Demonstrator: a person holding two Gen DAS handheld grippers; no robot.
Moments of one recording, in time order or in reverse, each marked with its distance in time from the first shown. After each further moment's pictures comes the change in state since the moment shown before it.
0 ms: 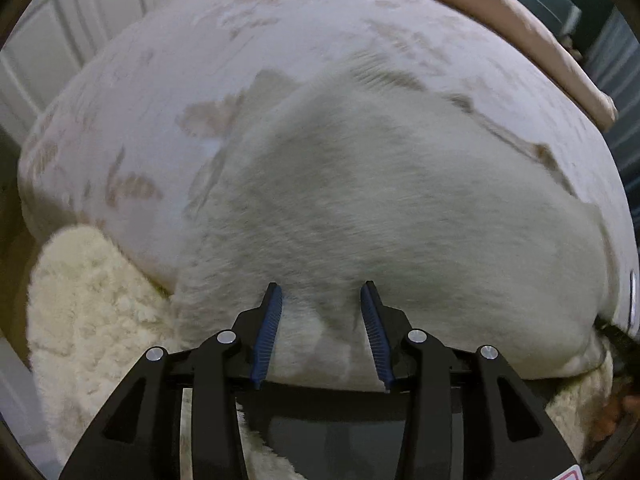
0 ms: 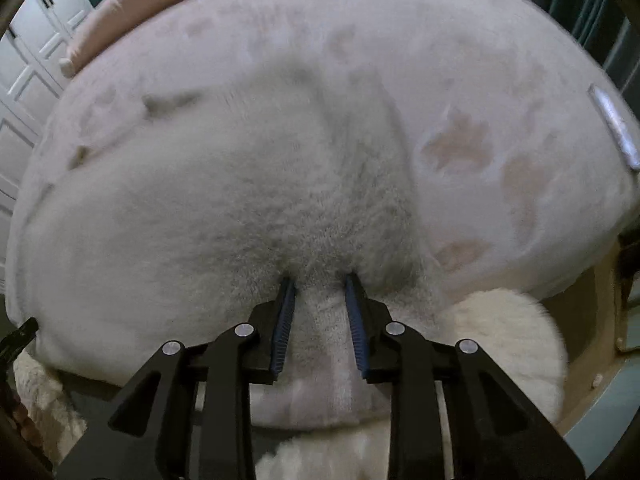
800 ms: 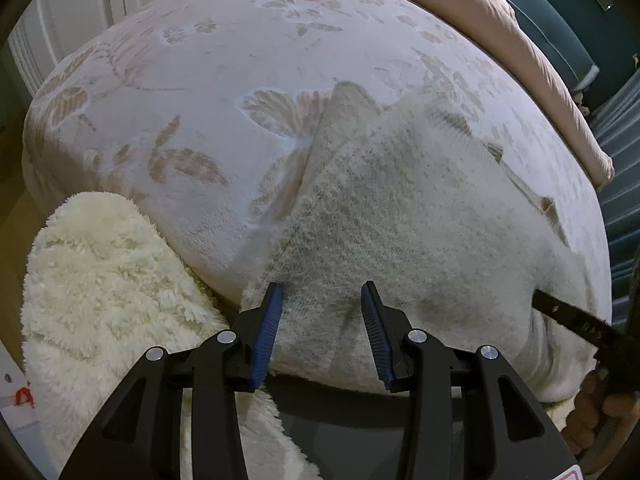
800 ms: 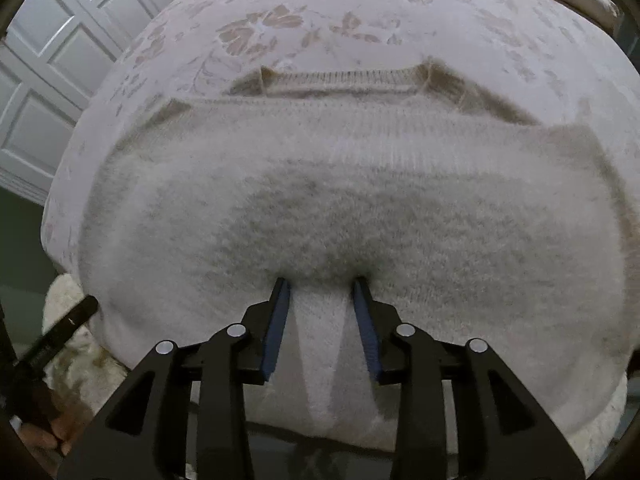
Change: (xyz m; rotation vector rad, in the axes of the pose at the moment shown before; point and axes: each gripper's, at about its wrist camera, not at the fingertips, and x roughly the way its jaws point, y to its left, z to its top) left arm -0.015 0.054 0.002 -0.151 -0.046 -0.090; right arm 0.006 0.211 0.008 -0.307 0.113 0.172
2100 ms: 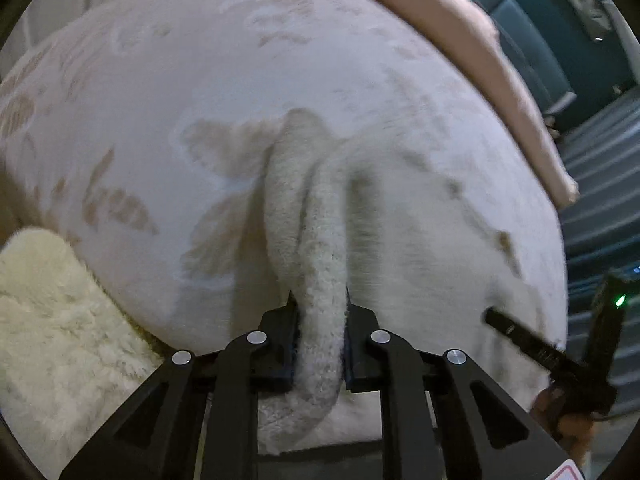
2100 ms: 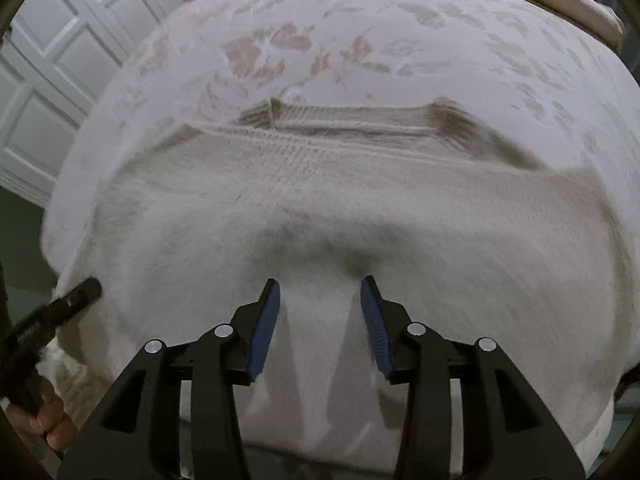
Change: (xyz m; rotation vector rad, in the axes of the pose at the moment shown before) left arm -0.007 -0.014 0.031 -0.044 -0.007 -0.196; right arm -0.009 -0.005 0.016 -0.015 -0.040 0.009
